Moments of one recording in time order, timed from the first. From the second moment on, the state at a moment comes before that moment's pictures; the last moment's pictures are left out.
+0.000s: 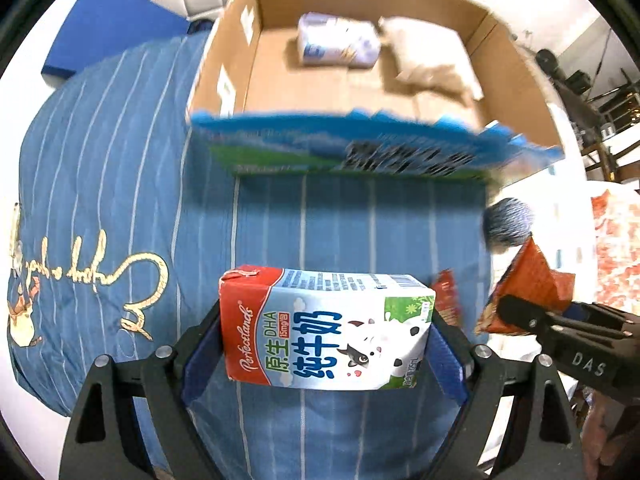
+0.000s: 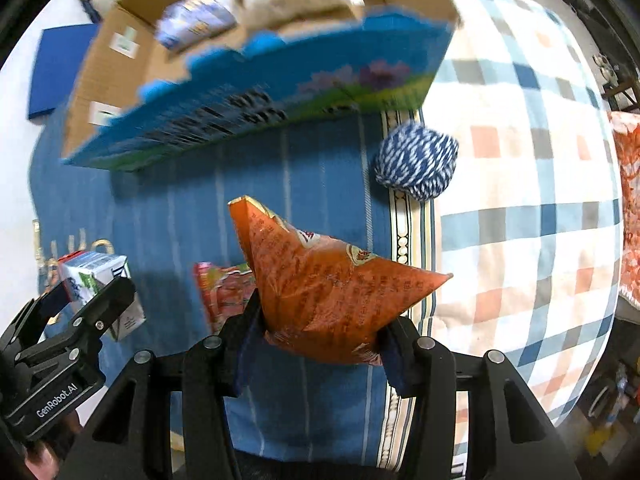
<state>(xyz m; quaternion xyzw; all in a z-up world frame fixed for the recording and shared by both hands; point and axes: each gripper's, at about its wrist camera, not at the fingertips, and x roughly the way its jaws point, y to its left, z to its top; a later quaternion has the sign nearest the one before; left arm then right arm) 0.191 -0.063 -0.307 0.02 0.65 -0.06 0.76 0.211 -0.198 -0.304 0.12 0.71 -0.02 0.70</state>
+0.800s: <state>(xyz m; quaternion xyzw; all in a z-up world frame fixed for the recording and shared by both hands) 0.312 -0.076 -0.205 -0.01 0.57 -0.11 0.82 0.316 -0.232 -0.227 0.12 0.63 0.02 0.77</state>
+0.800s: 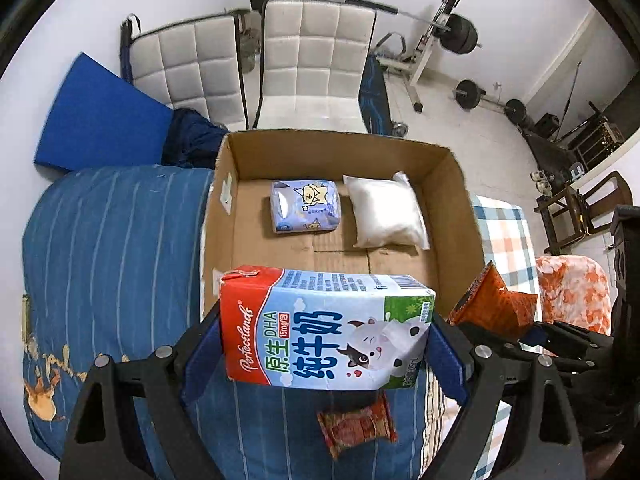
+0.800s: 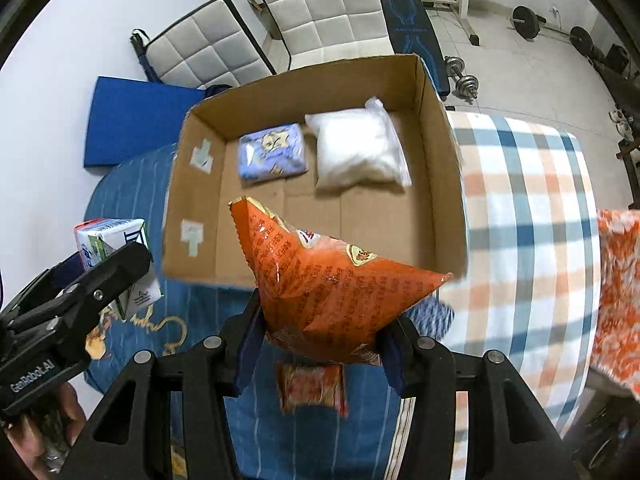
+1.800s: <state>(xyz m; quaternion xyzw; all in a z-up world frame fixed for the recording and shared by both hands) 0.400 -0.084 -0.427 0.01 0.77 -0.07 0.64 0.428 -0.225 -0.422 0.03 0.78 0.00 0.62</state>
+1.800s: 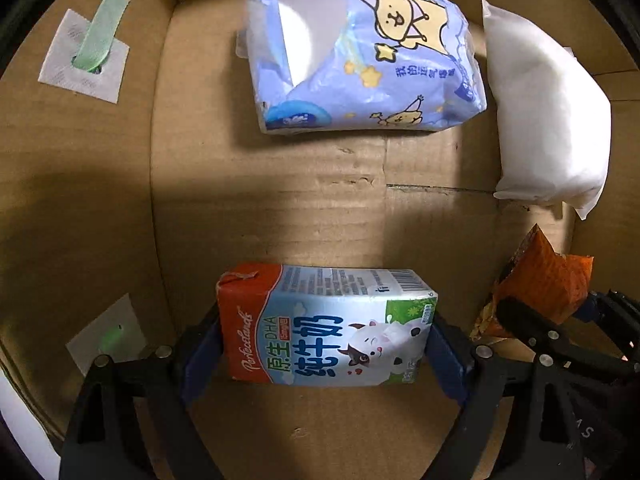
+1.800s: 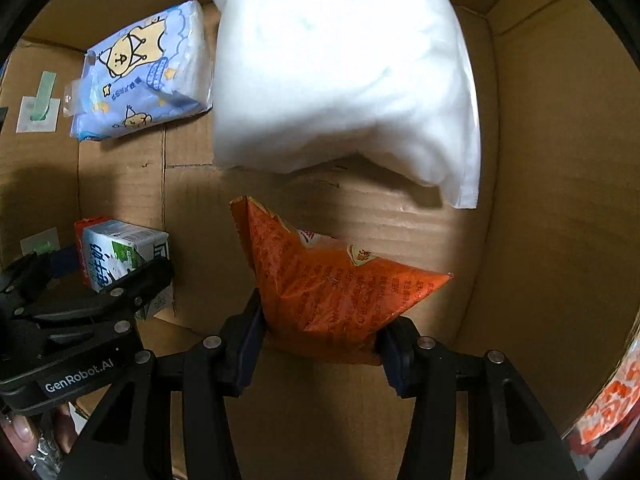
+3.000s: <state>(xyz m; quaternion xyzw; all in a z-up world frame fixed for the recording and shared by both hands) 0.398 -0.084 -0.351 -0.02 0.72 -0.07 0.69 0.410 -0.249 -0.326 0.01 0.75 0.00 0.66</state>
